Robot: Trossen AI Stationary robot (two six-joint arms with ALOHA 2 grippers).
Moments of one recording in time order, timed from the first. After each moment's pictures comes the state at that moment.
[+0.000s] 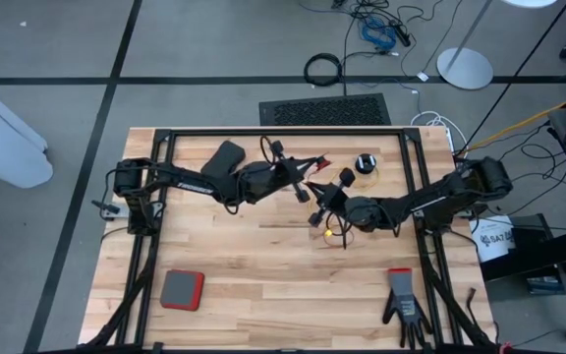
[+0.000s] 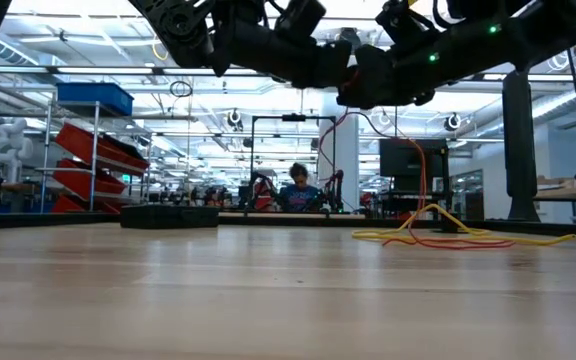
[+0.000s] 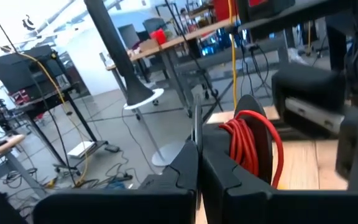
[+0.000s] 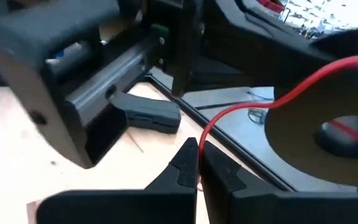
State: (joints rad) left arm 0.10 1.83 1.10 0.77 -0.40 0.37; right arm 0.13 1.48 0.59 0.72 0.82 -0.08
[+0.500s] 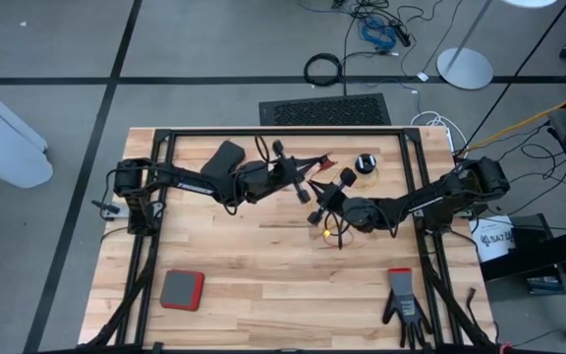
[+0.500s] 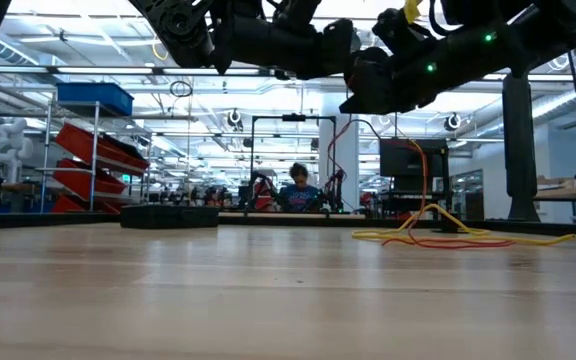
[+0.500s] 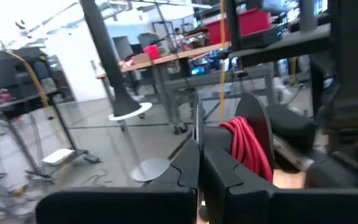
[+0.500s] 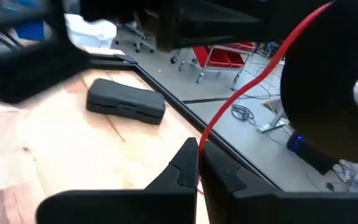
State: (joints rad) left arm 0.10 1.83 1.10 0.84 -0.34 0.28; right arm 0.13 1.50 0.59 0.71 0.88 -0.12
